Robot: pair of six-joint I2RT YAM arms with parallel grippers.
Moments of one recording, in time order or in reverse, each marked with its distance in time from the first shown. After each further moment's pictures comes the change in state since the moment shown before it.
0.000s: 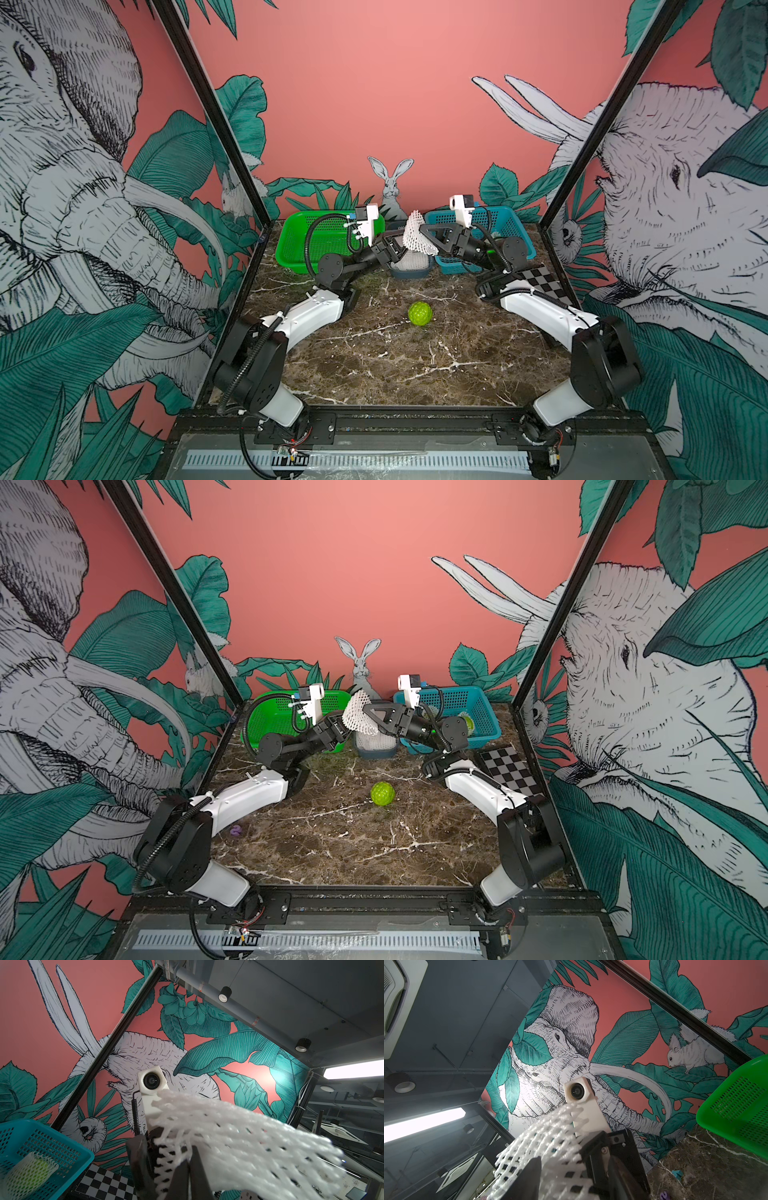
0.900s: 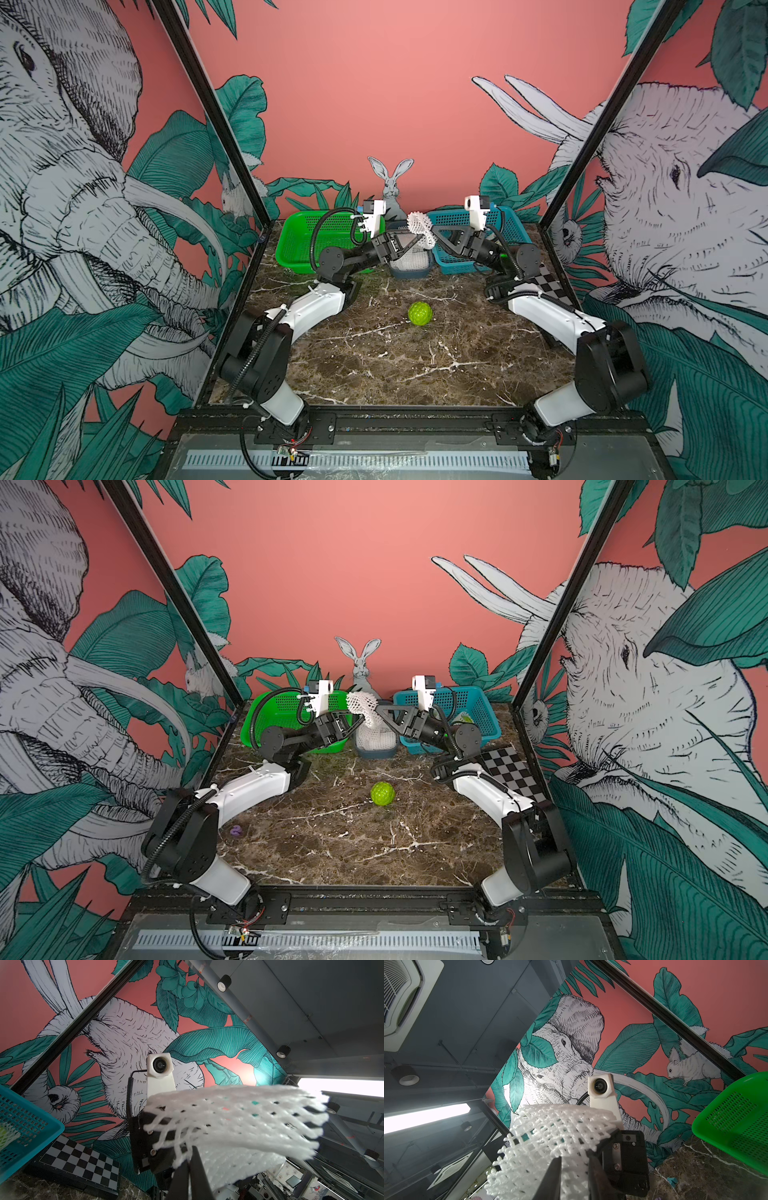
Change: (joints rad) left arm 0.031 0.050 0.065 0.000 0.125 -0.222; right arm -0.068 -0.036 -0.065 0.115 -0.018 0.040
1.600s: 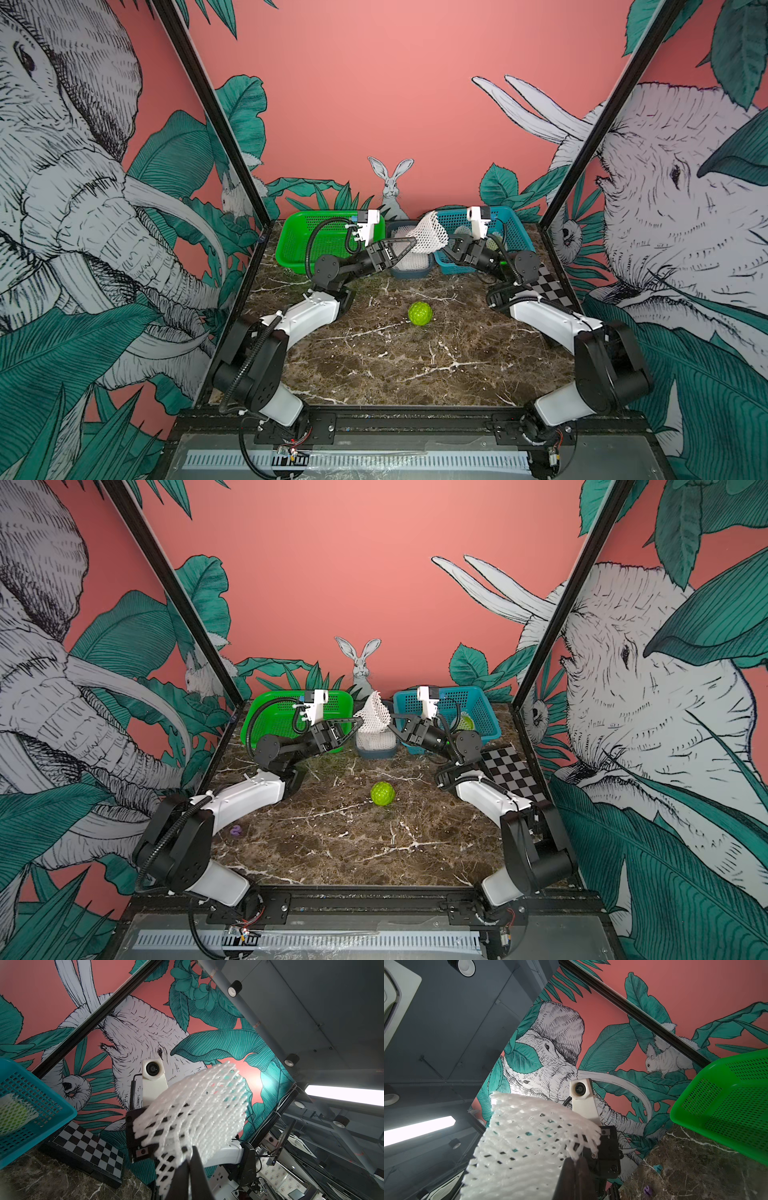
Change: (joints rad) left arm 0.021 -0.055 -0.133 0.003 -0.024 -0.003; right arm -0.042 -0.014 -0.137 -0.009 0.018 -0.030
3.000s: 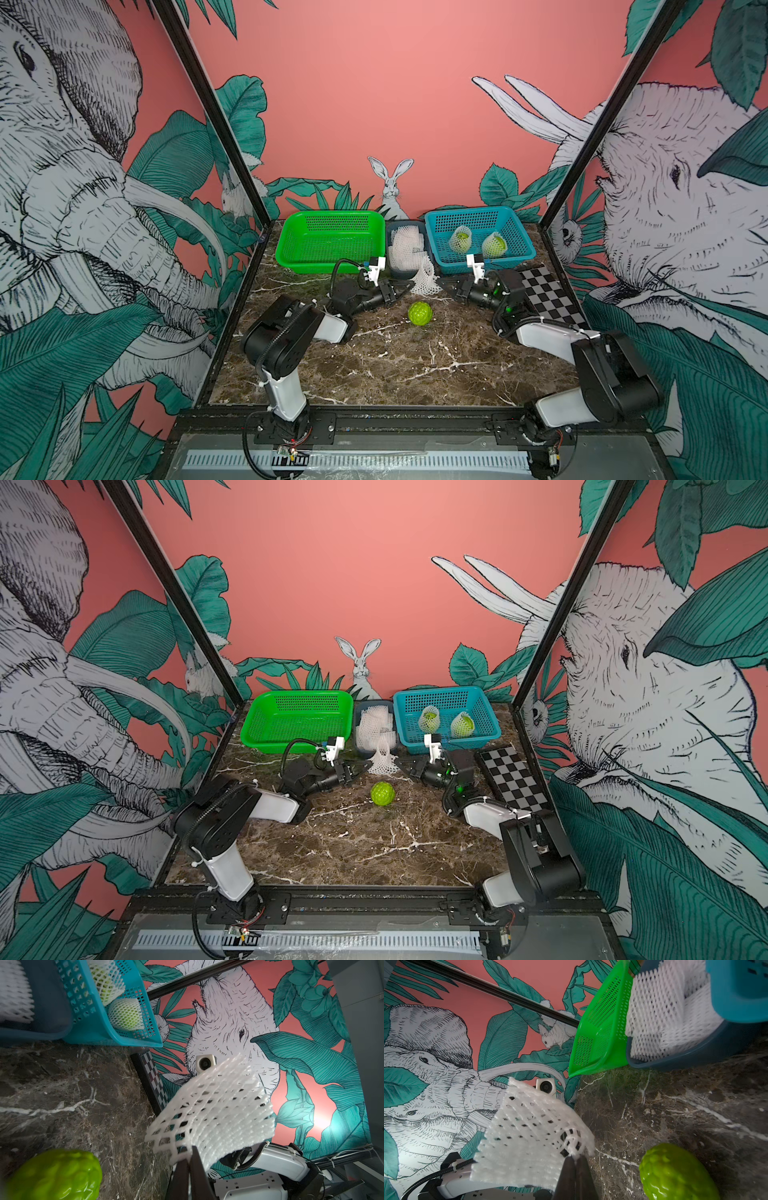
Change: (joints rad) left arm -0.043 0.253 -0.288 0.003 -0.085 0.014; right arm -0.048 -0.052 -0.313 -0.489 0.108 -0.381
